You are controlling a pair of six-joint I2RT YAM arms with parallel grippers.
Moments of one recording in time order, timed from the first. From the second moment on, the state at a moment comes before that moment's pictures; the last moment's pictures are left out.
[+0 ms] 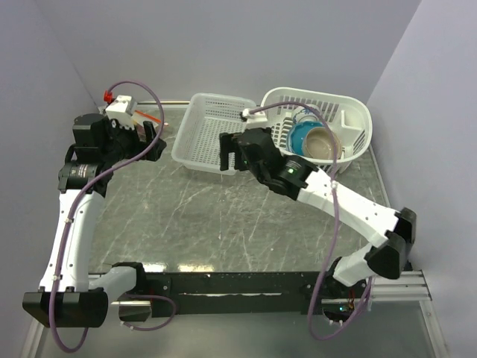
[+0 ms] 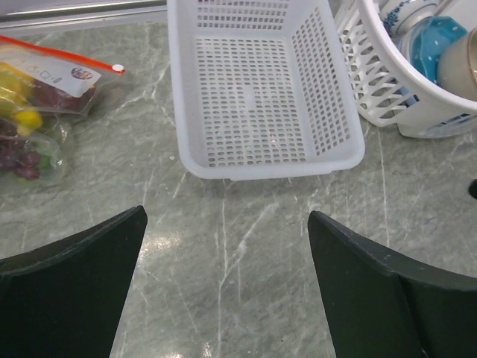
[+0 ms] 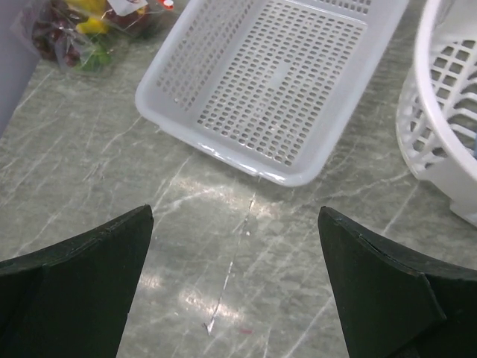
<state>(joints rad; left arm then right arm) -0.01 1.08 1.29 -0.61 0.36 -0.05 0.92 1.46 1.46 -0.47 0.47 0.44</state>
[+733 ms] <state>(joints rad) 0.14 1.38 1.27 -0.40 0.17 -0.09 0.91 2.02 1.71 -0.25 0.45 0.19</state>
